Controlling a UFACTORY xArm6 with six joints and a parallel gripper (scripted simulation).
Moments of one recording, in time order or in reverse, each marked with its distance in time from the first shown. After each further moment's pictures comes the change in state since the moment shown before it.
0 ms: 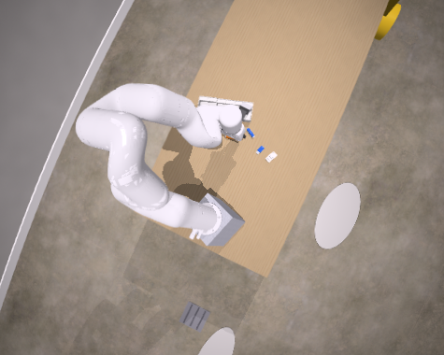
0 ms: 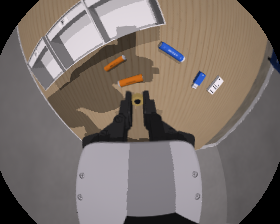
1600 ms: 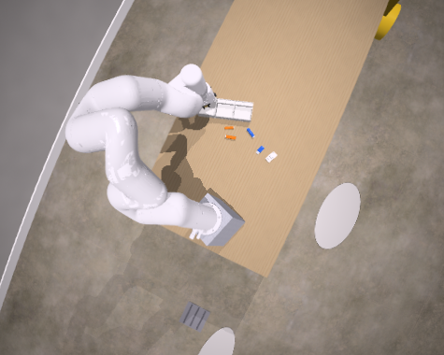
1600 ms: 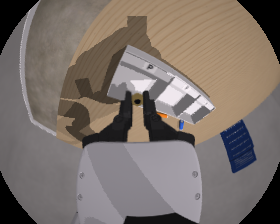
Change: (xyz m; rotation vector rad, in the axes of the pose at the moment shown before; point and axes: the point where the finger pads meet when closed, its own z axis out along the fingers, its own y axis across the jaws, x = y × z) arm 0.069 -0.172 0.002 -0.022 -0.017 -0.817
